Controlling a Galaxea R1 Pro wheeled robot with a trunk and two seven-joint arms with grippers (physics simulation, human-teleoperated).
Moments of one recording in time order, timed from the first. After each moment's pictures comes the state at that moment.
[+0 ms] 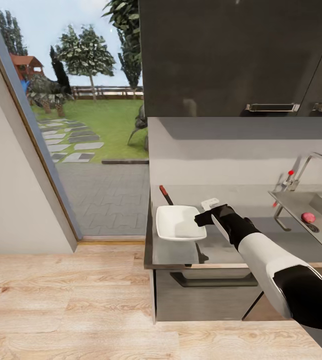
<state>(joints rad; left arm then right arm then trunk) 0.00 0.02 0.00 -0.30 0.00 -0.26 -0.01 -1.14 -0.01 0.31 -0.42 0.00 0.57 0.17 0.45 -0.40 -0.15</state>
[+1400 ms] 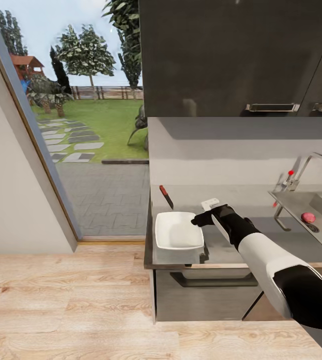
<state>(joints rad) 0.00 0.02 0.00 -0.30 0.00 -0.26 -0.01 -1.14 -0.01 0.31 -0.42 0.00 0.57 0.17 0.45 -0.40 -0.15</state>
